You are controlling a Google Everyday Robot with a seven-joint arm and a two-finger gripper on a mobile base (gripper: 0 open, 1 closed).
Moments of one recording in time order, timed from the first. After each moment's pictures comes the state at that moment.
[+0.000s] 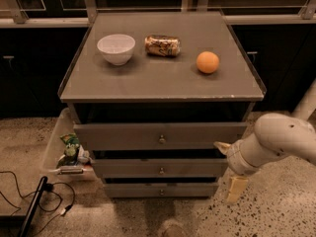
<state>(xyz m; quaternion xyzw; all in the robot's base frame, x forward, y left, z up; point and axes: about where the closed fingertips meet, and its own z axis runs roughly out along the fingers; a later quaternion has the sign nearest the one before) 0.468 -0.225 0.605 -0.68 0.71 0.07 0.17</state>
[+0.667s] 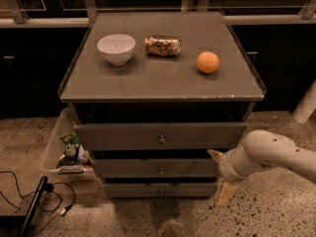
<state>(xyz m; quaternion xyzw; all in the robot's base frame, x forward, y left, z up) 0.487 -0.217 0.531 -0.68 0.70 0.08 0.20</state>
